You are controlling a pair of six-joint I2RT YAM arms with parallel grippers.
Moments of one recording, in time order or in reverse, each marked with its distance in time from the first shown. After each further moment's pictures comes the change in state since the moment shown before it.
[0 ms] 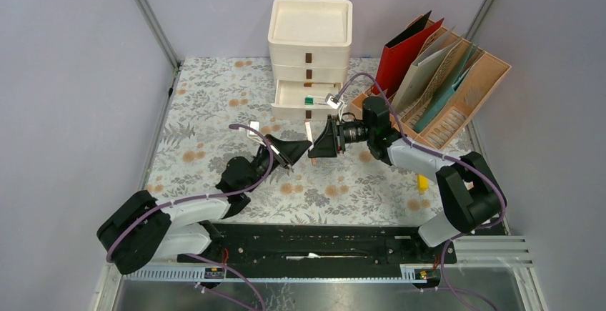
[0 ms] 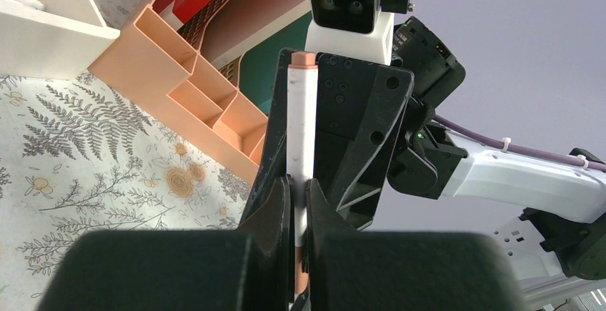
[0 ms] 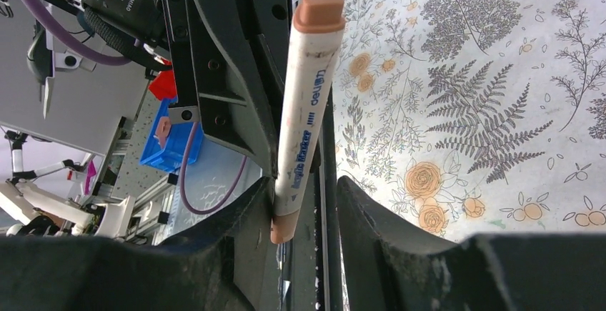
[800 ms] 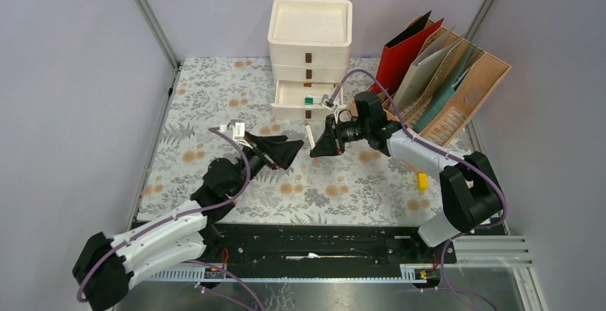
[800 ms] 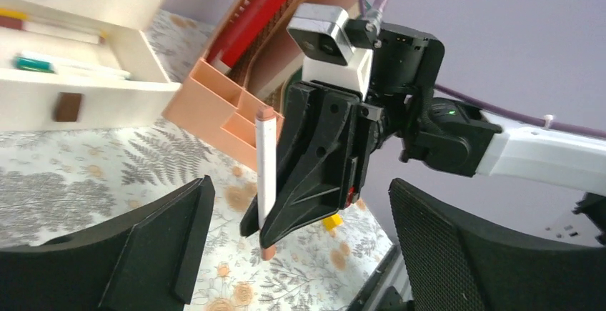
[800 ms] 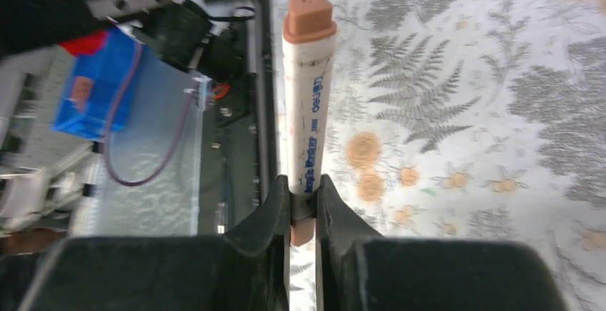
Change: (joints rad) left arm -0.006 -0.318 0.047 -0.372 -0.069 0.206; right arm 0.006 0.005 0.102 -0.362 0.055 -0.353
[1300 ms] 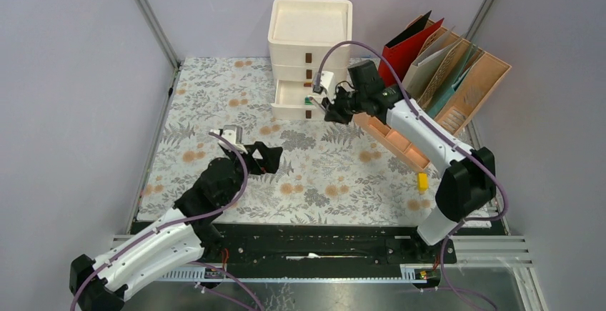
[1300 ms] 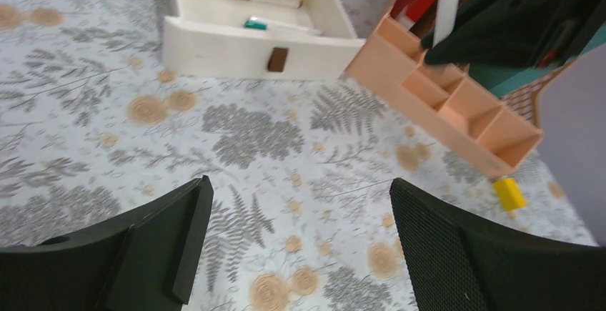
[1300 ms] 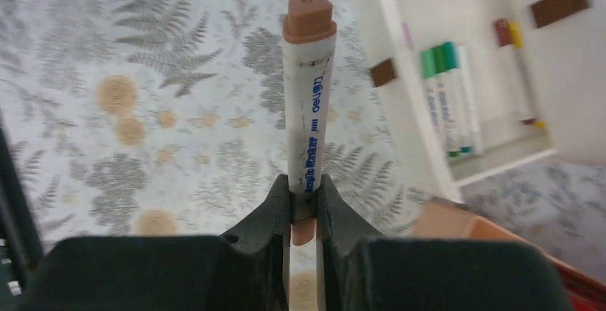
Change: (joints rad) left arm 0.003 -0.243 0.085 -0.639 -0.294 0.280; right arm 0.001 0.066 0.476 -0.693 0.558 -0.750
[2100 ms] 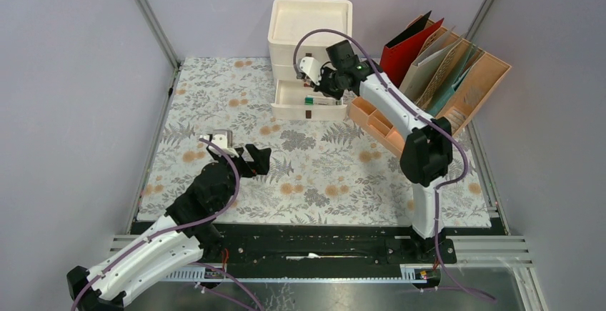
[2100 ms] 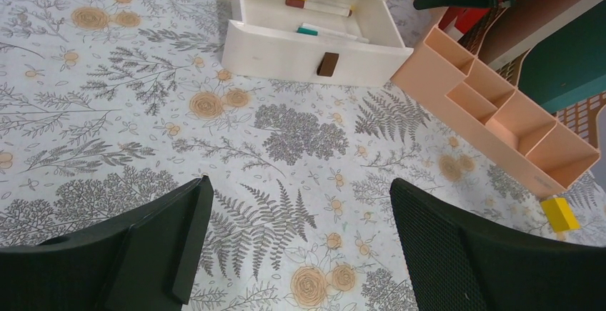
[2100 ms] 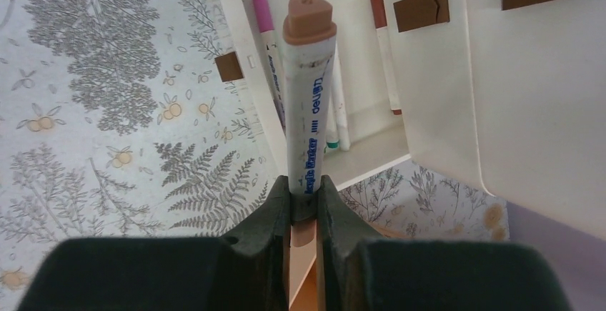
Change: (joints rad) left arm 0.000 -0.105 -0.003 -0.152 -0.132 0.036; right arm 0.002 0.401 0.514 -0.187 0.332 -0.254
